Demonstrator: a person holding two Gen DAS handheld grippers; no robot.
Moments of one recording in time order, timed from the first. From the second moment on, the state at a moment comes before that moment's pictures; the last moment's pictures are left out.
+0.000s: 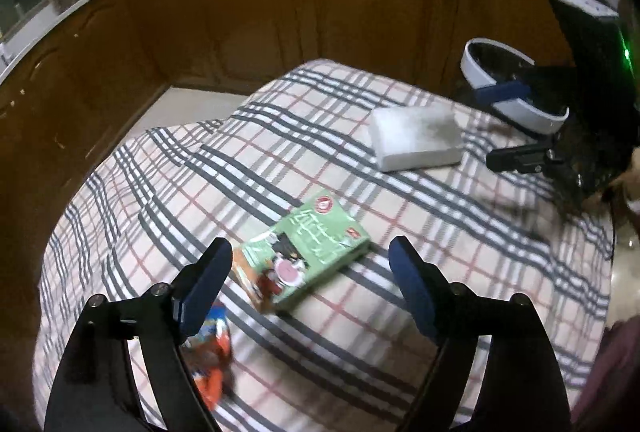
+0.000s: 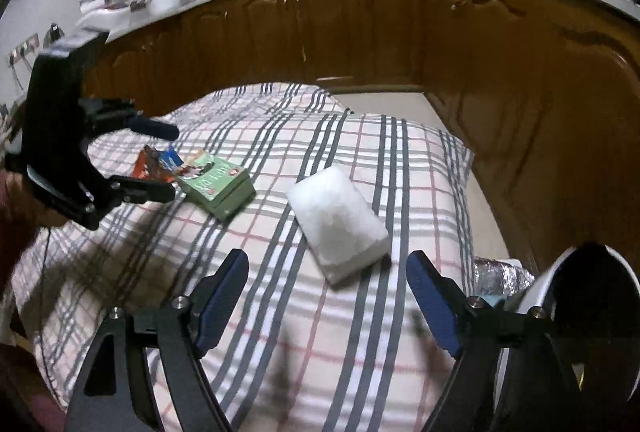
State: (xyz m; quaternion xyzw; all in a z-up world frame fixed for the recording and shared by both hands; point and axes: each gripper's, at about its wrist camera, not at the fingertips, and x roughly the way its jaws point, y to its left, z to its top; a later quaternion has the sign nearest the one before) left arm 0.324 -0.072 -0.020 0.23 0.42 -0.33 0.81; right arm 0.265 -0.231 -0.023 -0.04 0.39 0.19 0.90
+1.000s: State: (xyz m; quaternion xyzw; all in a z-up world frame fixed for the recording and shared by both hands) left arm 0.351 -0.104 -0.052 0.37 0.45 -0.32 0.74; right arm 0.260 -0.245 -0.034 0.04 0.41 0.20 0.89
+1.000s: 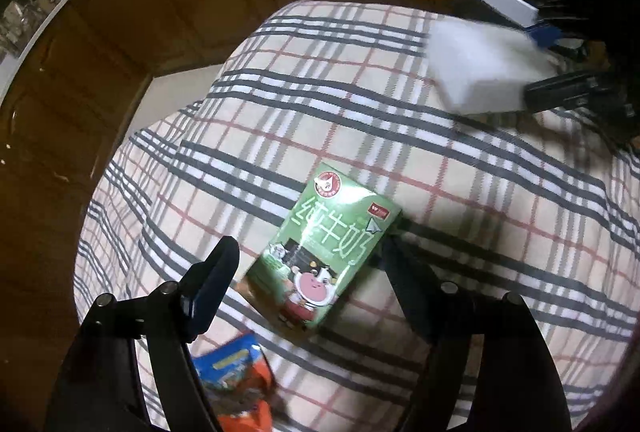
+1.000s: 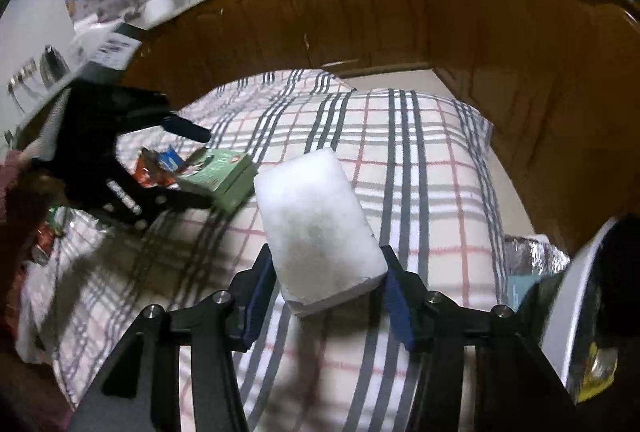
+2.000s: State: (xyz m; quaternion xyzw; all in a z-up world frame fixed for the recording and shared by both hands) left arm 0.206 -0.124 -0.017 -0.01 0.43 -0.28 0.85; right arm 0.145 -0.318 -0.013 0.17 0.33 0.11 0.92
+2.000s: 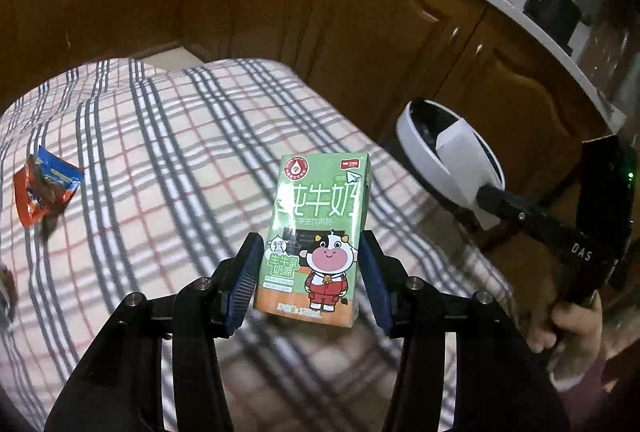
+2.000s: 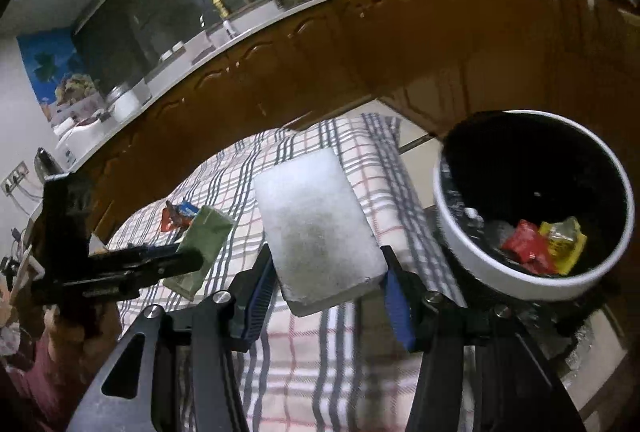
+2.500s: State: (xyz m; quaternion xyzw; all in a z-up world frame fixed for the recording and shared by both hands) left arm 0.189 -0.205 -0.004 0.01 0.42 -0.30 0.86; right arm 0.107 -0.382 -0.009 0.20 0.30 0.03 0.93
